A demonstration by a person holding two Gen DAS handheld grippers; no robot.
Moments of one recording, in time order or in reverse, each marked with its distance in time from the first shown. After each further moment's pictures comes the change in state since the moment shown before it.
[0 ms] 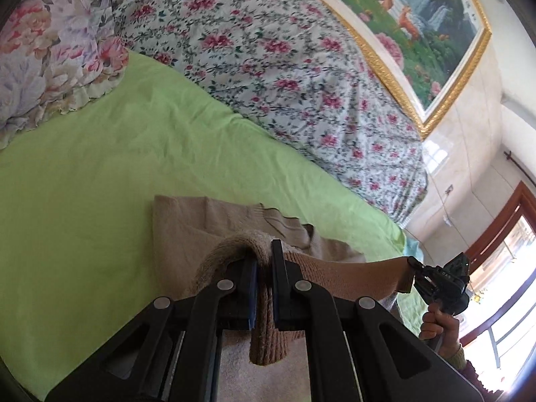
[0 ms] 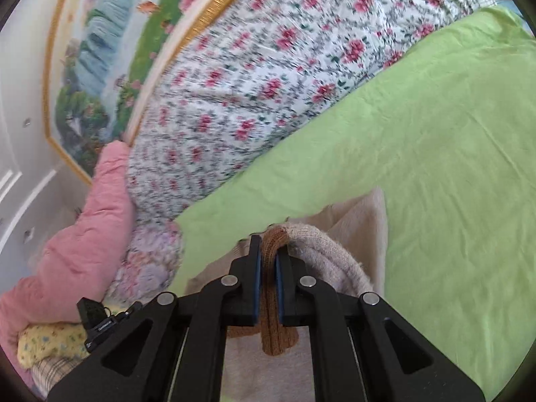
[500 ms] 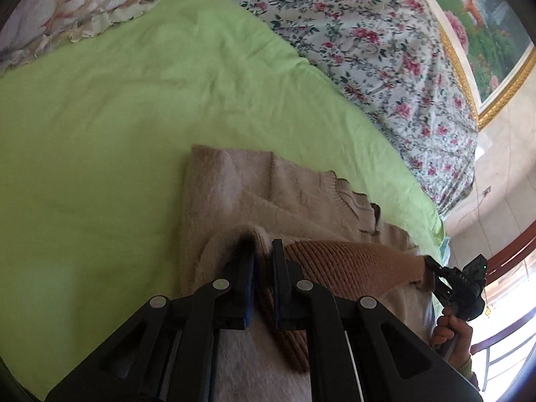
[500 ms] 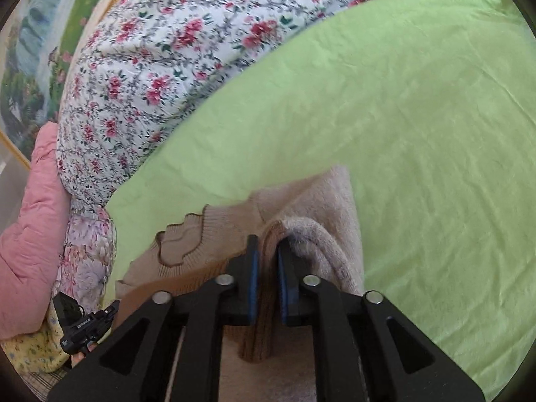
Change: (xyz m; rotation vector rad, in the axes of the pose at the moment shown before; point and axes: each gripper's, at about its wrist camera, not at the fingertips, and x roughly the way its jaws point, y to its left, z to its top) left arm 0.082 0.054 -0.017 -0.134 0.139 0.160; right arm 0.075 -0.051 -0.007 0.041 0.120 -0.193
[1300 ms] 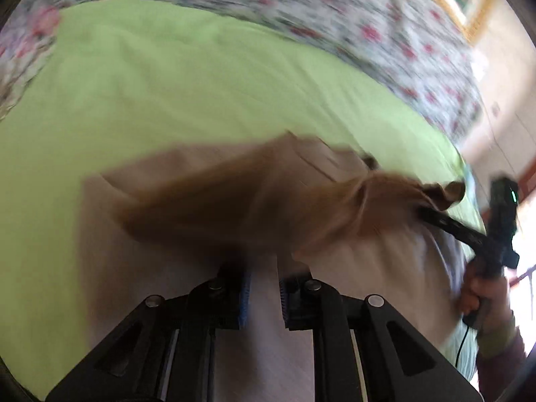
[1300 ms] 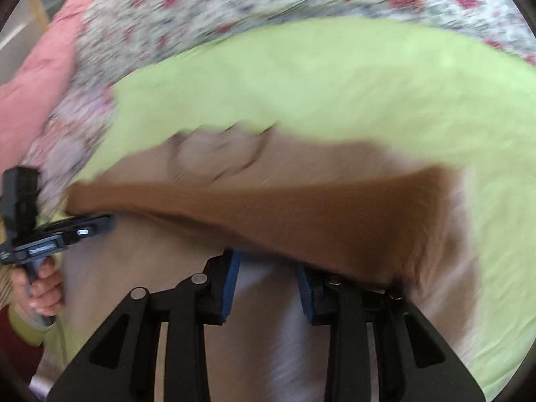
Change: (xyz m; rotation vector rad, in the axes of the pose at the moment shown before) left arm 0.059 -0.064 0.011 0.239 0.120 0.113; right arm 0.055 0.078 -0.019 -0.429 0.153 -0.172
